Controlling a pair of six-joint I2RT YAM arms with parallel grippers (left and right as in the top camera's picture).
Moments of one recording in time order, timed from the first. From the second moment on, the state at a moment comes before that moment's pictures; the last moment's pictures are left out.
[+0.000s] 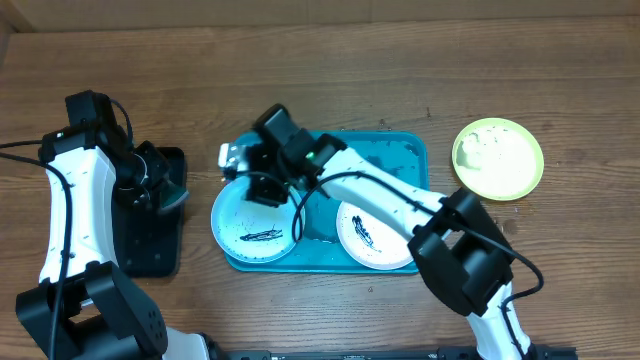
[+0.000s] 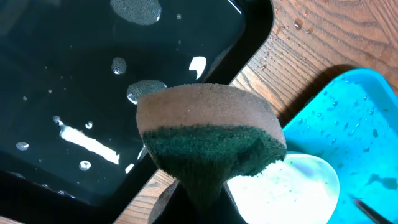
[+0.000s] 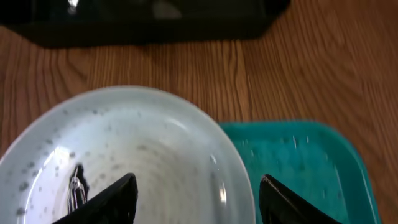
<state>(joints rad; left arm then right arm) 0.34 1.66 1.35 -1.09 0.12 -0.40 0.82 2.16 1.69 -0.46 -0.39 -0.59</state>
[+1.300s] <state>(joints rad) 0.34 1.66 1.35 -1.09 0.12 -0.39 0.78 2.25 1.69 -0.41 -0.09 -0.09</state>
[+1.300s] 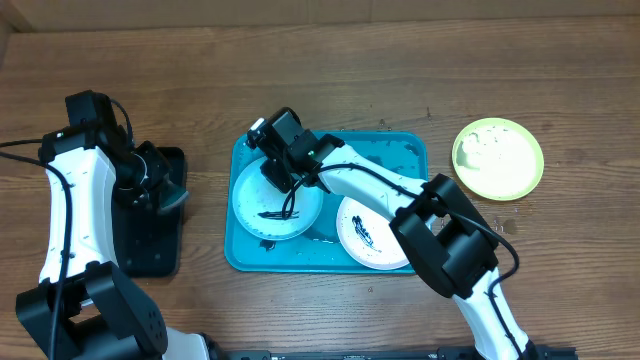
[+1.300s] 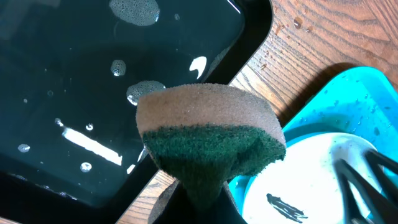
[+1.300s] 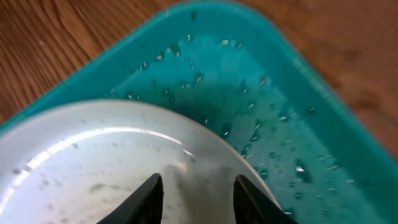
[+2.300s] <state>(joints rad) 0.34 1.66 1.35 -1.08 0.12 -0.39 0.70 2.30 1.69 -0.41 -0.16 -0.45</state>
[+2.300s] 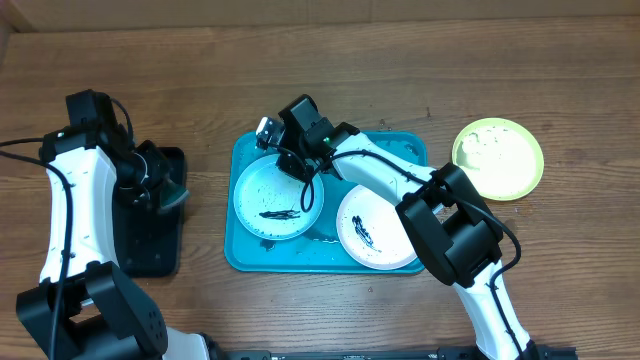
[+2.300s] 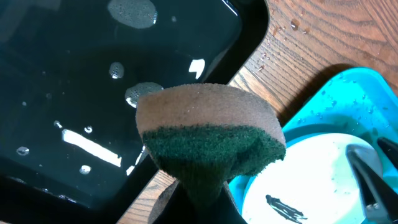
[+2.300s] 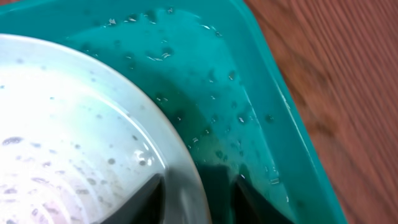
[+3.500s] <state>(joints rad) 0.05 1.66 1.35 -1.05 0.21 -0.38 0.70 2.23 1.71 -0.84 -0.02 0.89</state>
